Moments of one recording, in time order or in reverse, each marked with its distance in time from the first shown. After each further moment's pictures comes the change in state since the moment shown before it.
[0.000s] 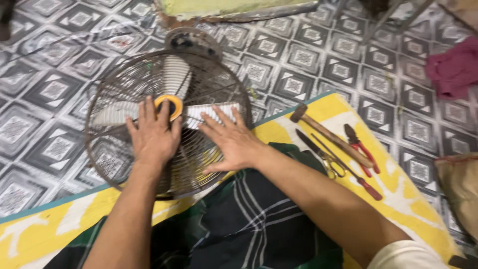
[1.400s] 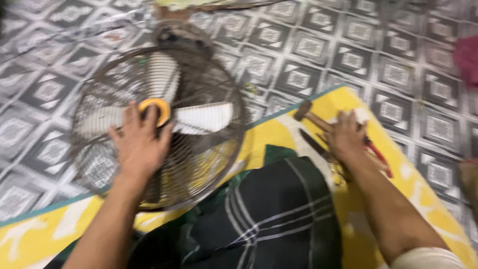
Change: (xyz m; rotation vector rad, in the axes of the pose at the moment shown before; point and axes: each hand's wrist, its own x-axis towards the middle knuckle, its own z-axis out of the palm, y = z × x) left_hand -0.001 0.007 -0.005 0.075 -0.056 -0.021; right_hand -0.257 0.253 0.088 -0.325 -0.109 0.914
